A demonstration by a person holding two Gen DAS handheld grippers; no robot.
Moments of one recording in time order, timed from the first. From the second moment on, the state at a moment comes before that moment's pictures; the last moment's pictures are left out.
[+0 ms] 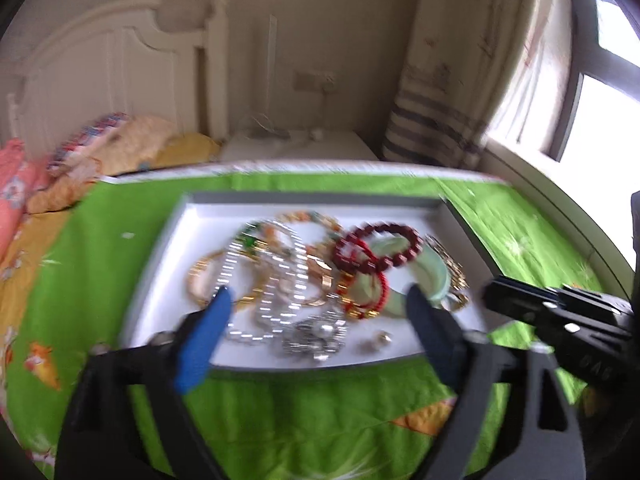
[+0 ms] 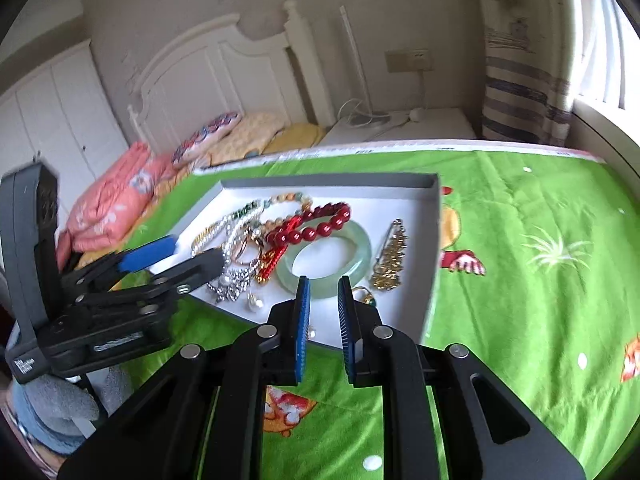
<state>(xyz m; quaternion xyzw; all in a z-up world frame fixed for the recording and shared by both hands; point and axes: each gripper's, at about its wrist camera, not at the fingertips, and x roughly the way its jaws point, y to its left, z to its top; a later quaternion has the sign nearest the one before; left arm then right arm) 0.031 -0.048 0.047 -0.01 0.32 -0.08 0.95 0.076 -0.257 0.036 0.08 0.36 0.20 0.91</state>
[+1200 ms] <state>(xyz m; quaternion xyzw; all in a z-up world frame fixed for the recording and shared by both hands) -0.001 -0.030 0.038 0.03 0.33 -0.02 0.94 0.040 -0.211 0.023 -0.01 0.36 0.05 0.93</state>
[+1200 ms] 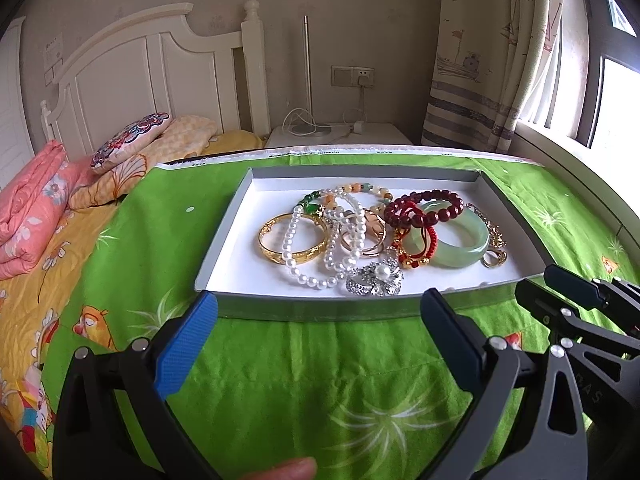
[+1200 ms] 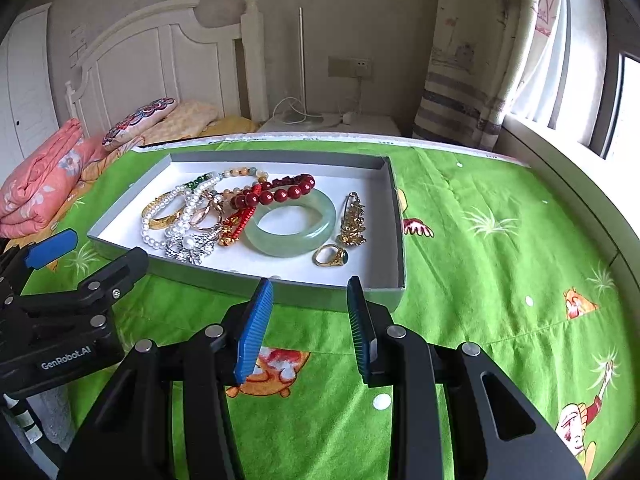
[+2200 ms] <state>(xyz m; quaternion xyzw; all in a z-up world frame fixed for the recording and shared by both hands) -0.008 -0.036 0.039 0.04 0.32 0.00 0.95 0.039 -0.212 0.024 -0.01 0.36 0.05 0.93</state>
